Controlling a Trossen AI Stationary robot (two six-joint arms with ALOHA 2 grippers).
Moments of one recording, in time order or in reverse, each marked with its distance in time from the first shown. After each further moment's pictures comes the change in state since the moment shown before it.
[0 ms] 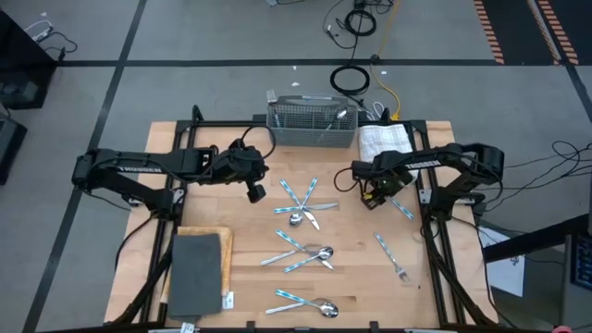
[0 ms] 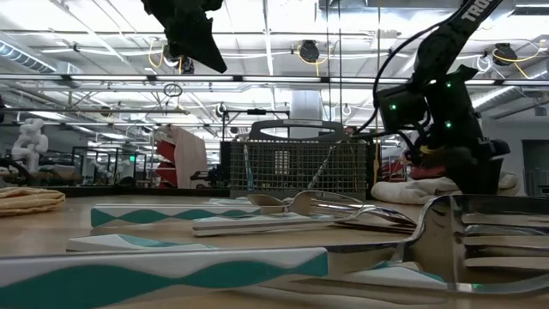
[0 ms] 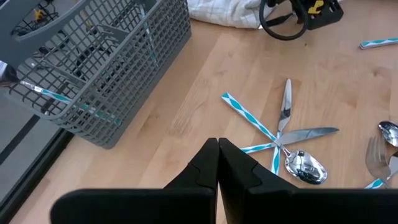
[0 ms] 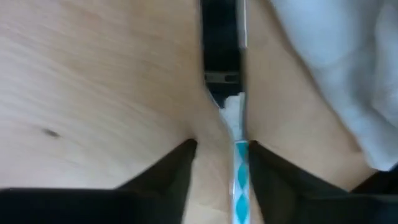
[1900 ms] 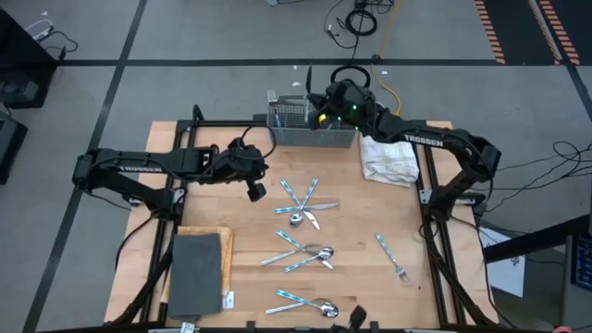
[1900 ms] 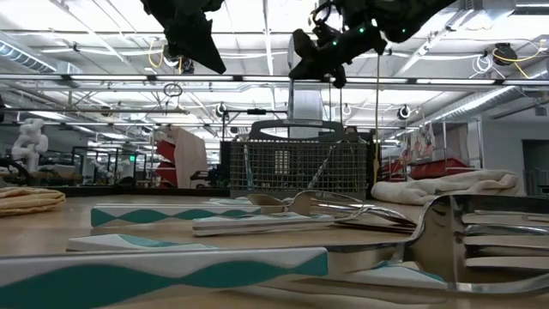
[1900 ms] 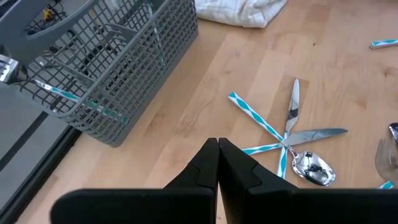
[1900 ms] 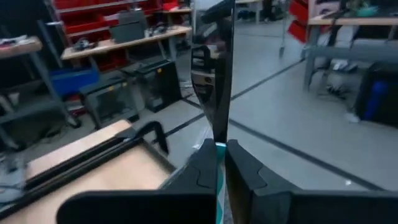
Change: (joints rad) left arm 0.008 0.000 0.000 -0.007 -0.020 -0.001; right arm -0.177 -0.001 0.504 1.162 0.142 -0.478
